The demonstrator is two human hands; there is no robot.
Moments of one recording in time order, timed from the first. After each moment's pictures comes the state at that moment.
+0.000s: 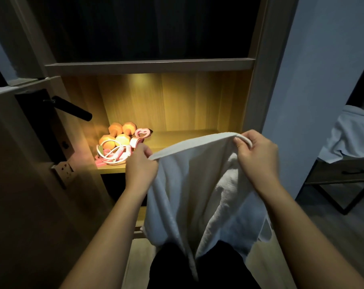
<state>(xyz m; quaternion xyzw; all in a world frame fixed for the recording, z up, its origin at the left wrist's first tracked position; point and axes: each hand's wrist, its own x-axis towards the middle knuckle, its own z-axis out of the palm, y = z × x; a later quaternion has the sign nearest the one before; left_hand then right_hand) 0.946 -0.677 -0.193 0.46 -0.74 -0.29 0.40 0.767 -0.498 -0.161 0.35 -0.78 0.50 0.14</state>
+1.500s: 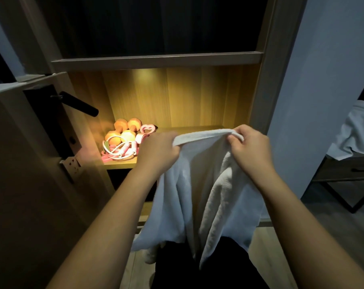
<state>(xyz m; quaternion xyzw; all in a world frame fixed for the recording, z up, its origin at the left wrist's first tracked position) 0.934 -0.667 -0.152 0.31 -0.89 -0.06 0.31 0.773 -0.519 -0.157 0.40 -0.80 0.44 0.09</state>
